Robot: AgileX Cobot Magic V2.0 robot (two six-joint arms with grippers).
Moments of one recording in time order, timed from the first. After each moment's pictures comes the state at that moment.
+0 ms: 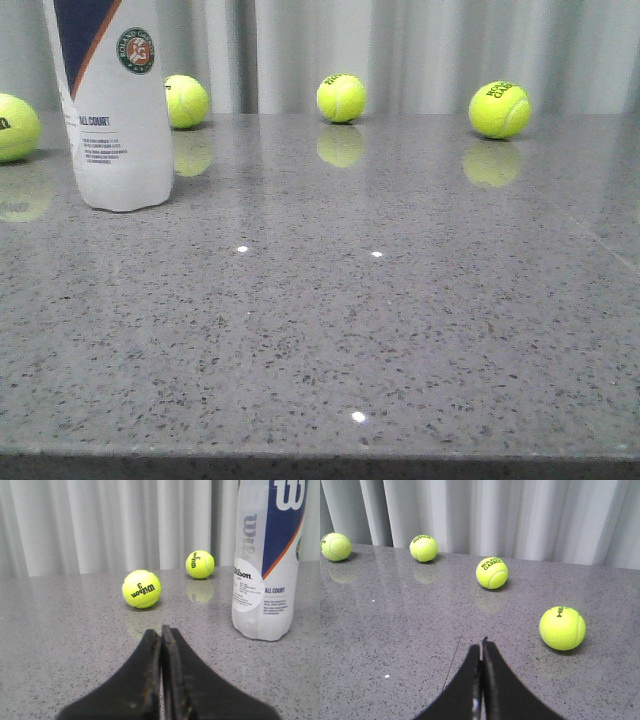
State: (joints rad) left arm -0.10 0.00 0.00 0.14 0.04 -0.12; right arm 0.11 0.42 -0.47 0.06 0.27 -0.05
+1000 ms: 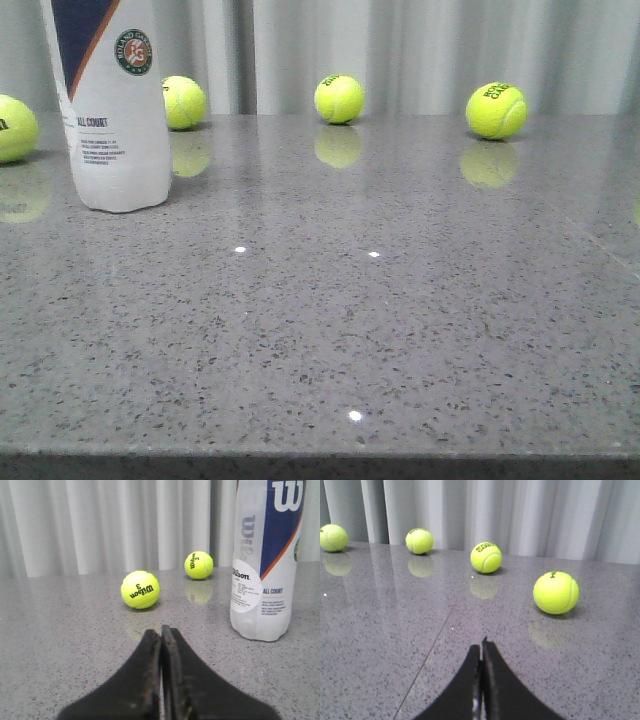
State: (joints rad) left arm -0.10 0.00 0.00 0.14 0.03 -0.12; right arm 0.11 -0.01 -0.05 0.01 0.16 -0.02
